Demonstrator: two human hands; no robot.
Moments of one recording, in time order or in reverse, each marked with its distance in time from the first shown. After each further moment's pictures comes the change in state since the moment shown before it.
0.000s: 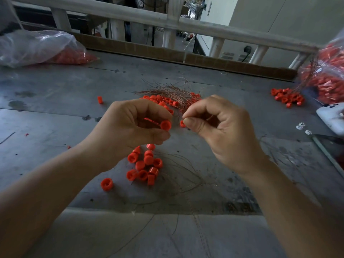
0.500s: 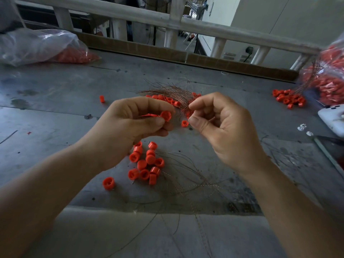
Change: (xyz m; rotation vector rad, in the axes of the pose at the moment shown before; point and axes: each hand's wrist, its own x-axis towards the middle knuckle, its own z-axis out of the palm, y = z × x) left_hand 0.001 -0.001 -0.002 -0.194 -0.039 -0.054; right_hand -0.001 0.001 0.000 0.103 -0.013 0.143
